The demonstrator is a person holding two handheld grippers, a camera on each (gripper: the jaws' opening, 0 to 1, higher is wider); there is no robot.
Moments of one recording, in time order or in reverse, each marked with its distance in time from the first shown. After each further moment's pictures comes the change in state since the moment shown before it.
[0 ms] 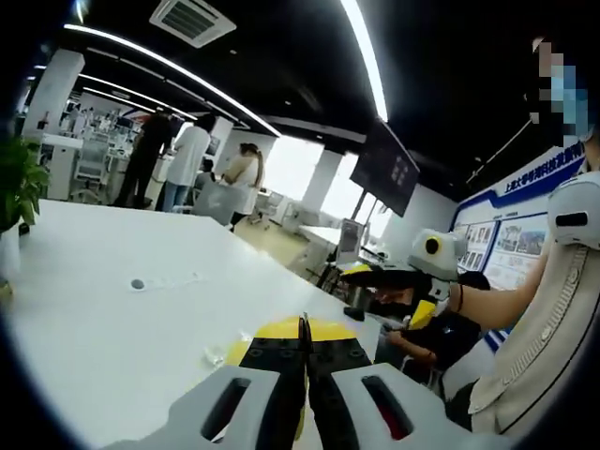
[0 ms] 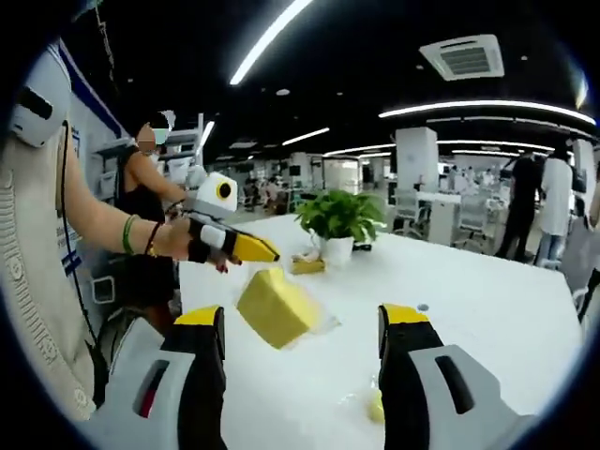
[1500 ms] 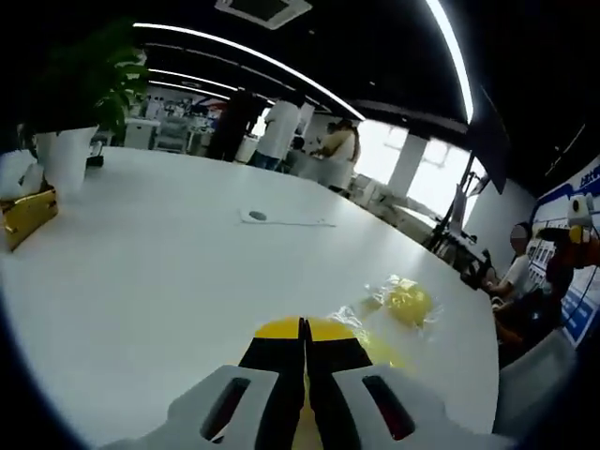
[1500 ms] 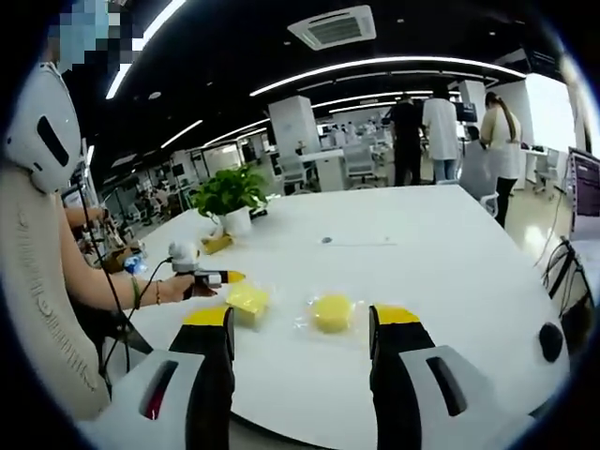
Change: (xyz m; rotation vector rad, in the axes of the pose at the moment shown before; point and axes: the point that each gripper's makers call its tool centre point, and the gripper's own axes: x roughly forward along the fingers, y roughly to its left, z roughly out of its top) left arm 0.003 0.241 -0.138 -0.032 0.056 0.407; right arm -0.091 -0.035 -0.055 0.236 0.147 -0.456
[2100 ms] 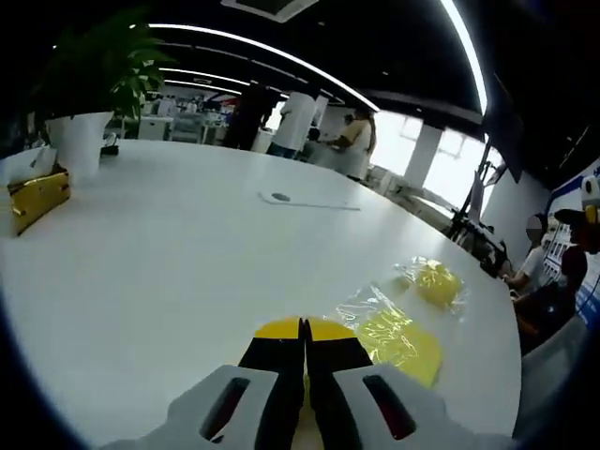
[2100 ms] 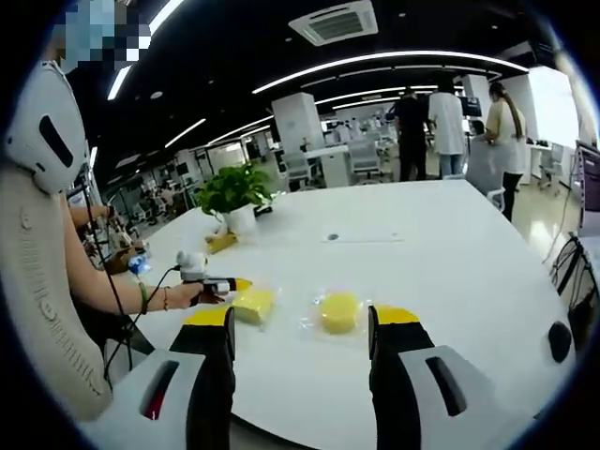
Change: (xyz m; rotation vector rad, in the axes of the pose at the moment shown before) left arm 0.004 0.018 -0.022 0.011 0.020 0.060; right arm 0.012 0.003 -0.004 0.011 0.015 0.030
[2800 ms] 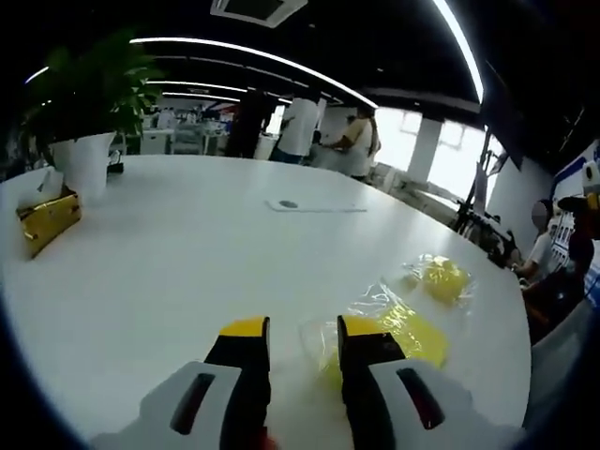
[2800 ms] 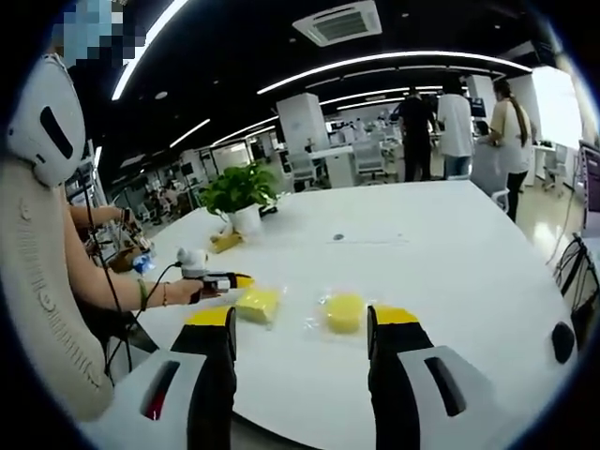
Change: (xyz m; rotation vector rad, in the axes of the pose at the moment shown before) left arm -0.019 0.008 0.014 0.048 -0.016 0.044; right arm -0.003 0.004 -0.002 -0.004 -0.009 0.026
